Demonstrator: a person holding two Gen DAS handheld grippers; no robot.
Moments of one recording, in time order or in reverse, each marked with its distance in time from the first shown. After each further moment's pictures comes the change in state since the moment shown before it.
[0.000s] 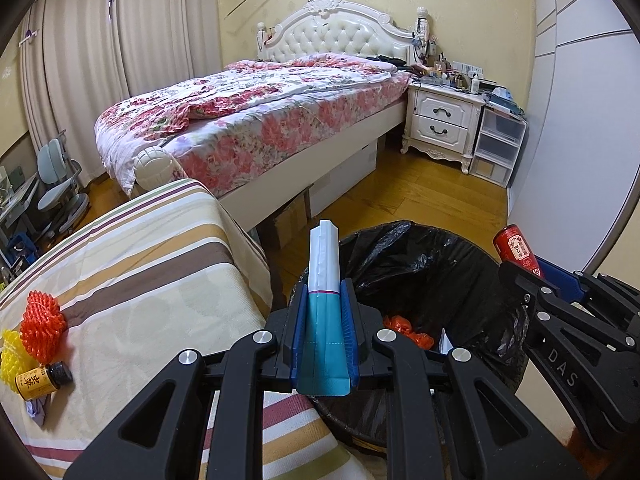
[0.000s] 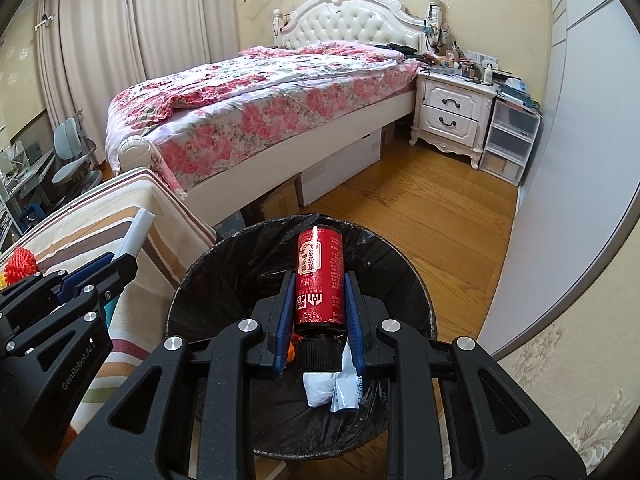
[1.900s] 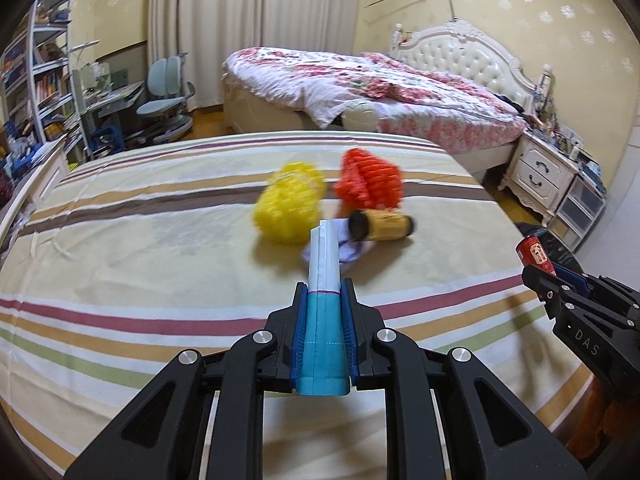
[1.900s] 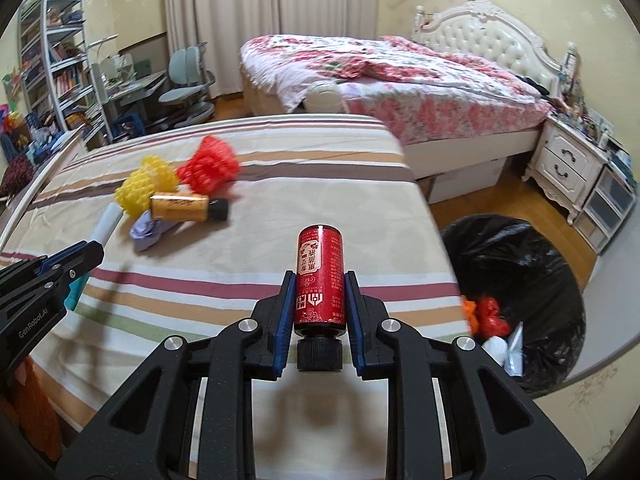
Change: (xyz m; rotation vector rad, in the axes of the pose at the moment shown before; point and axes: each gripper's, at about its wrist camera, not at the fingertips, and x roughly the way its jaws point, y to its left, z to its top) left arm -0.142 0.215 -0.129 -0.346 0.008 0.211; right arm -0.071 0.211 -0.061 -0.323 0.049 0.280
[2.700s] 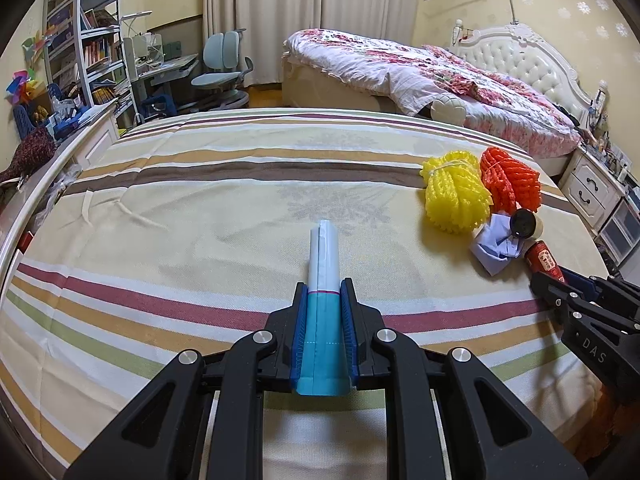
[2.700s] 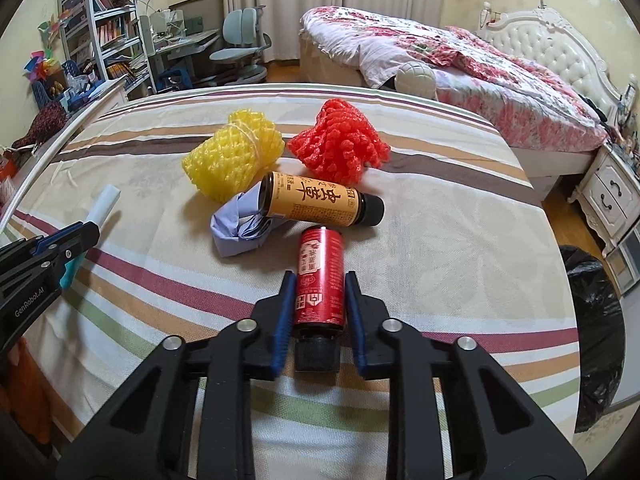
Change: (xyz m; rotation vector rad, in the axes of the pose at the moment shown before) left arm 0.008 0.107 -0.010 -0.124 0.061 0.166; right arm 0.049 0.103 0.014 -0.164 0.105 0.134
